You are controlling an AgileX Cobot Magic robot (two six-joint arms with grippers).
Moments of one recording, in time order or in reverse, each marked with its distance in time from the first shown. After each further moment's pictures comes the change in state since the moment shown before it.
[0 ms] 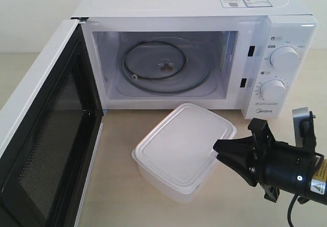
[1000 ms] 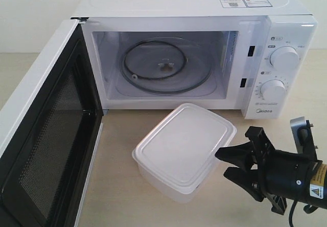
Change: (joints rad) left arm 0.000 0.000 0.000 0.000 0.000 0.000; right arm 0.000 0.000 0.000 0.001 0.139 0.074
